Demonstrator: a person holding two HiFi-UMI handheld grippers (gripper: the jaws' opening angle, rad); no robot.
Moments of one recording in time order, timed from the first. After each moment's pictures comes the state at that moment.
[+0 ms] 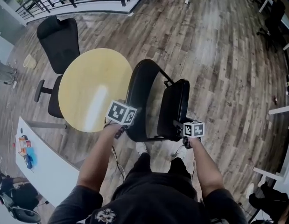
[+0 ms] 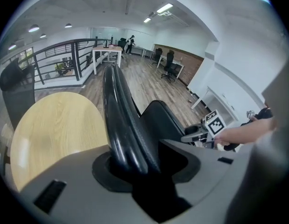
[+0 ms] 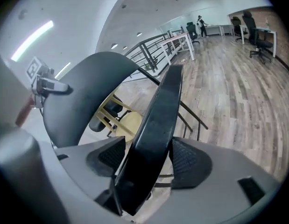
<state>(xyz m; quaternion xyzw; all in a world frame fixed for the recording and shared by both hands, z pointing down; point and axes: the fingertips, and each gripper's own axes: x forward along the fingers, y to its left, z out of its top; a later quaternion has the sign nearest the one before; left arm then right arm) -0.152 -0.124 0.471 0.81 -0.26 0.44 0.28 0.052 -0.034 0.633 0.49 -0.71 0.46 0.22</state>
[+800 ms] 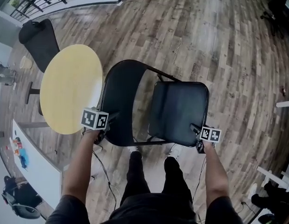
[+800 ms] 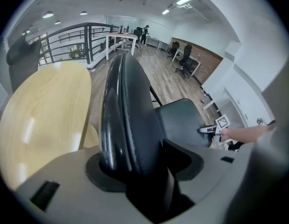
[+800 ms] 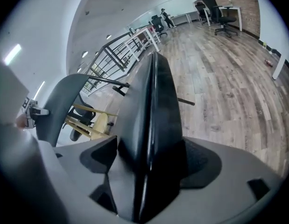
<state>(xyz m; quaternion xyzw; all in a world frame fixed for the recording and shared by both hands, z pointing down) -0.099 -0.119 0.608 0.76 -0.31 0.46 0.35 0.311 0.043 0.810 0.54 -0.61 0.56 0.17</state>
